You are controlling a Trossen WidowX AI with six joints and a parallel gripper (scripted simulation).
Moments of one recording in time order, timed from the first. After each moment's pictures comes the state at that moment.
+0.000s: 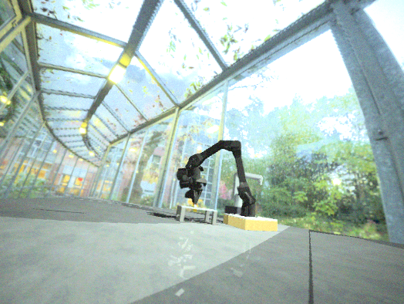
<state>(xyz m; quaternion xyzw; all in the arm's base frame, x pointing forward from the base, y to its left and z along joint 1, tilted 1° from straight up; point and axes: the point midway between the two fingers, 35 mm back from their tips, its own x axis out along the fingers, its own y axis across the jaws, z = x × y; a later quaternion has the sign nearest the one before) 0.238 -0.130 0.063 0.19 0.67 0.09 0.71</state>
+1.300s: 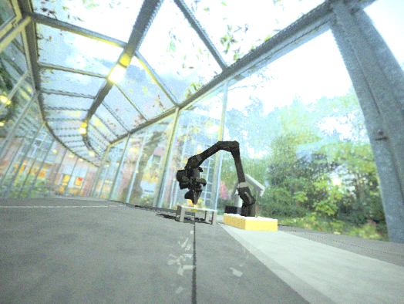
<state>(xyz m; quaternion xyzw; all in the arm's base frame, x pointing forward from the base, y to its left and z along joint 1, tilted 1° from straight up) 0.238 -0.133 0.061 0.21 0.67 0.10 0.71</state>
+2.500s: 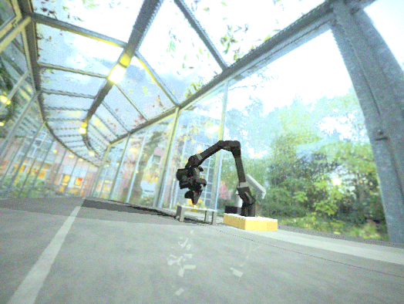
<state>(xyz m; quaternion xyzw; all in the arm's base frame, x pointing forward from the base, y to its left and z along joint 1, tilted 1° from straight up) 0.239 -0.132 0.060 0.19 0.67 0.09 0.71</state>
